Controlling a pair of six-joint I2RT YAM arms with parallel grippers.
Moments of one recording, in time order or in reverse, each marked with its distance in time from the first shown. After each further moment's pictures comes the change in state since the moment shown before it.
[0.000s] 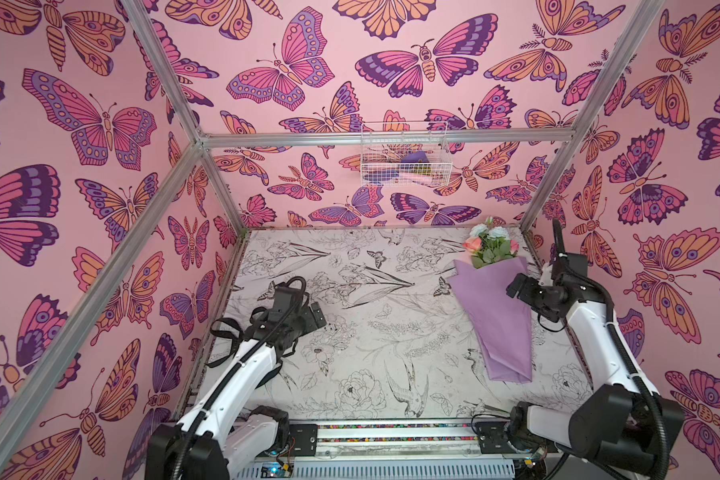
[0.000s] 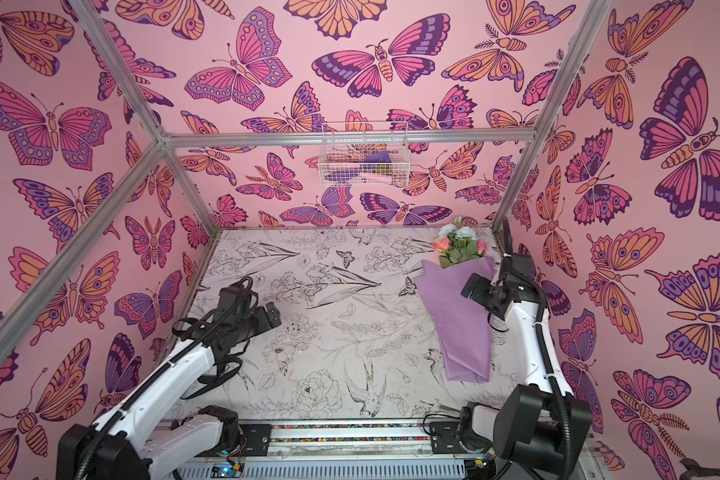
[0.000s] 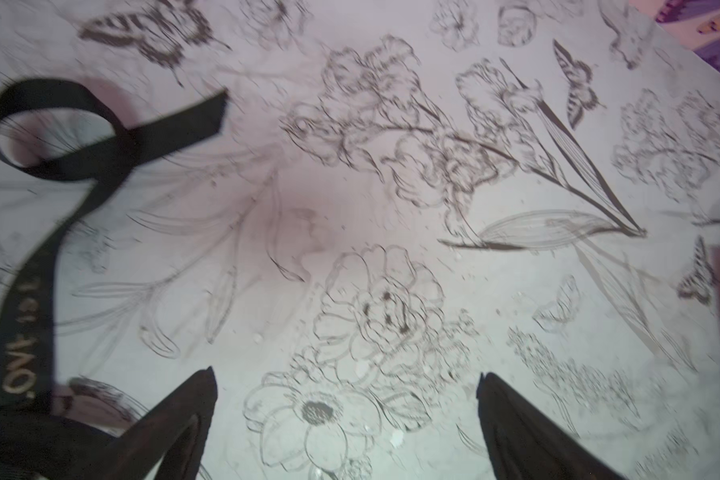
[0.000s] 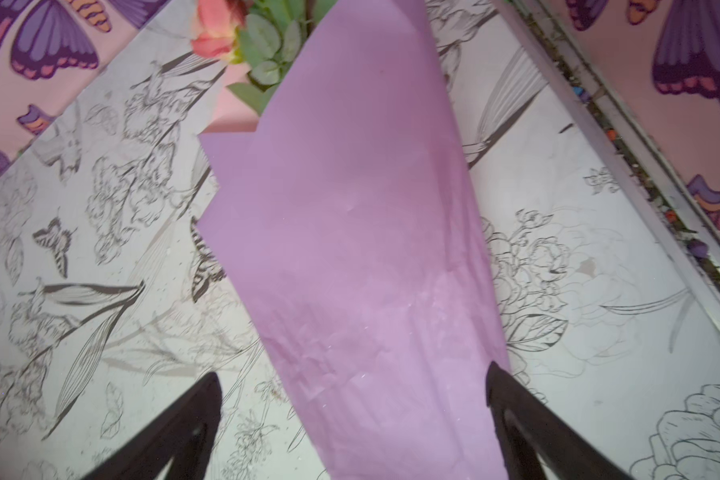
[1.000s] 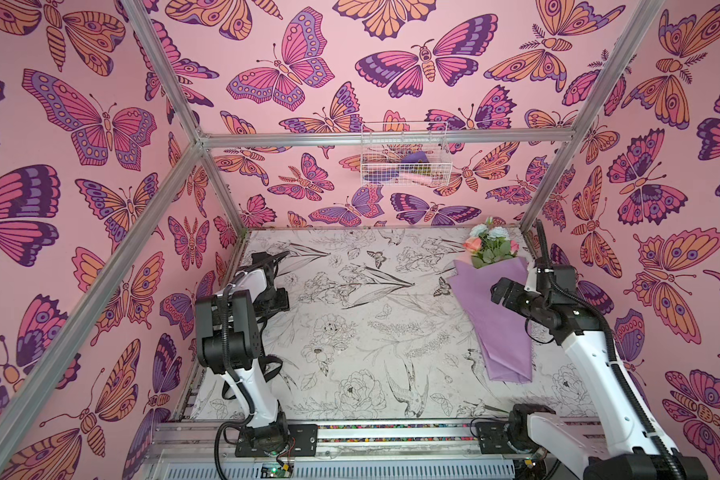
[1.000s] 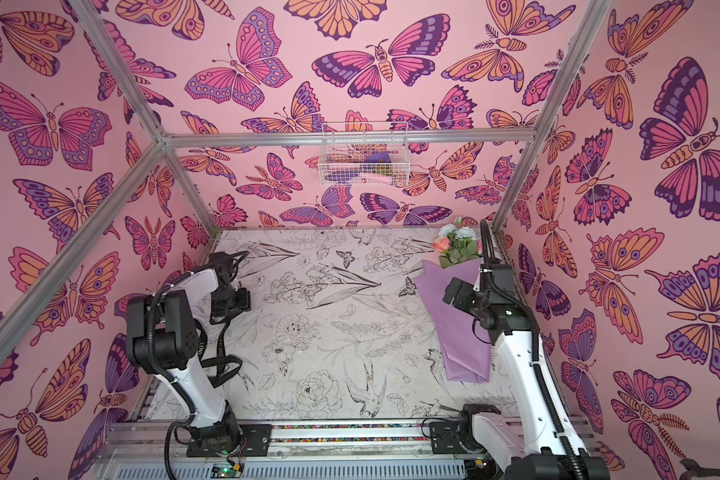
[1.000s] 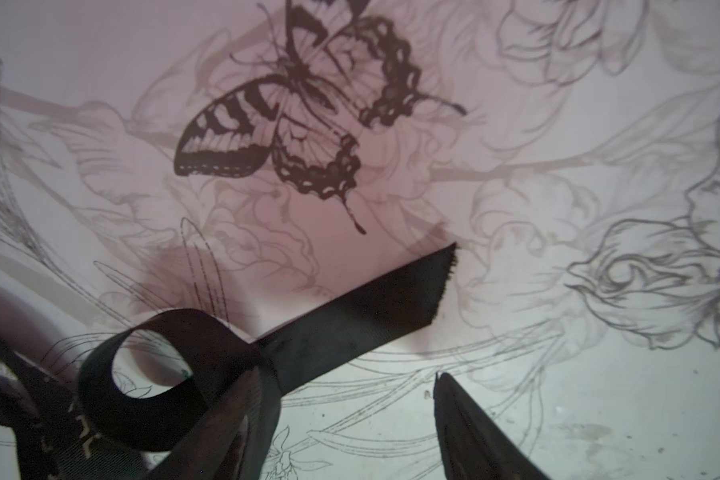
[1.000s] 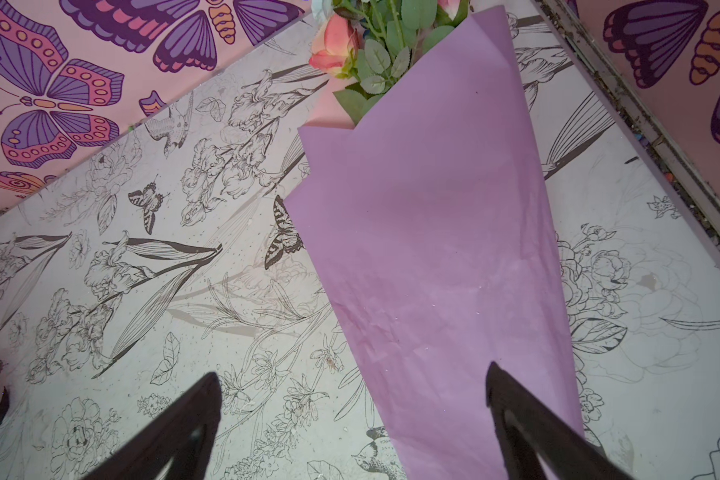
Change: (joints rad) left arm 0.344 0.783 0.513 -0.214 0.035 0.479; right arm 0.169 -0.204 -0.077 0.030 0.071 0.063
